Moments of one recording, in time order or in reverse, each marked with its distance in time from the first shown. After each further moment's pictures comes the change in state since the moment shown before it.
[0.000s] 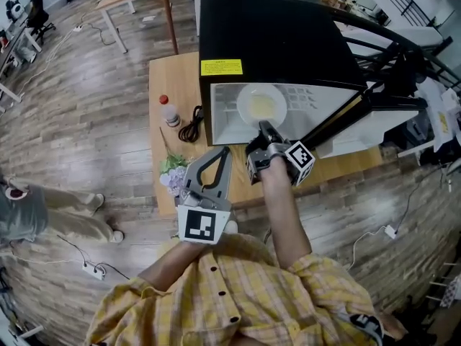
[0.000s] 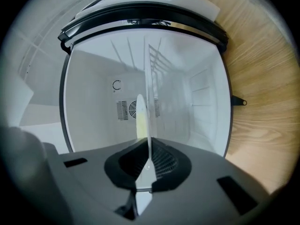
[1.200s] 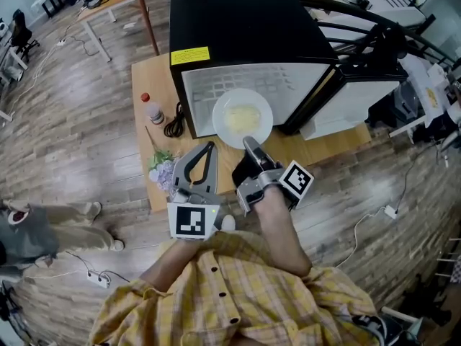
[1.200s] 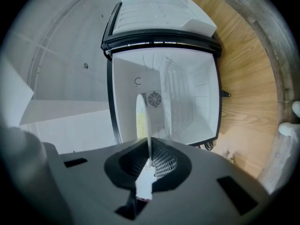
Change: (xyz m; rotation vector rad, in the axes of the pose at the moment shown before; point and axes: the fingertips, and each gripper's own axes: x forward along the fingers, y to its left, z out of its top) left arm -0.015 -0.025 0.007 -0.050 -0.009 0.005; right arm -0.117 0.050 -0.053 -0.028 0.095 0.083
